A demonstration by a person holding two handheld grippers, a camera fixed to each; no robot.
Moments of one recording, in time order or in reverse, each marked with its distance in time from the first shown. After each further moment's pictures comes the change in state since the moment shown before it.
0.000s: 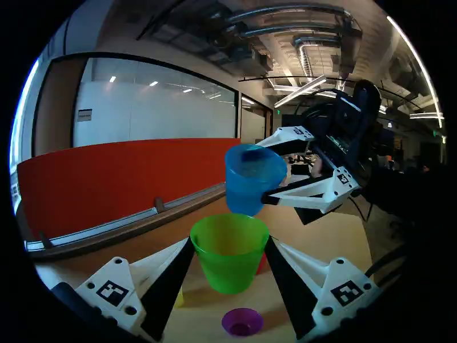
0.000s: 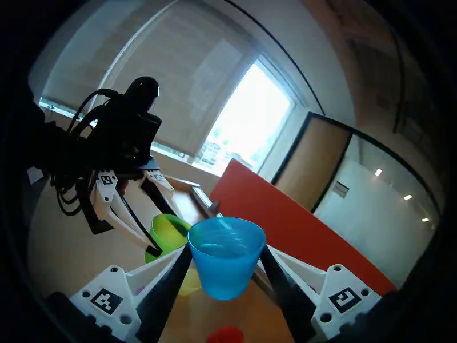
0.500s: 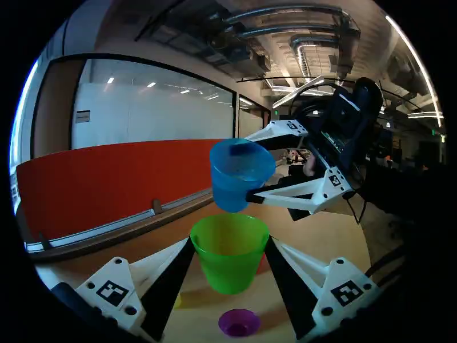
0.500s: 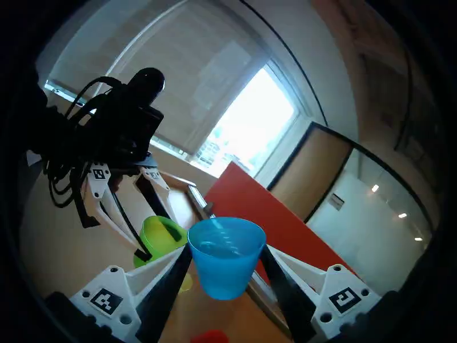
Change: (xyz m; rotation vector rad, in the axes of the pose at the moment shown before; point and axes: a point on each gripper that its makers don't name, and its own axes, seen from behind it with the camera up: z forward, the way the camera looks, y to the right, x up) left arm 0.005 0.008 0.000 -0.012 0.006 0.005; right arm 0.012 0.009 0.013 -0.020 0.009 -0.094
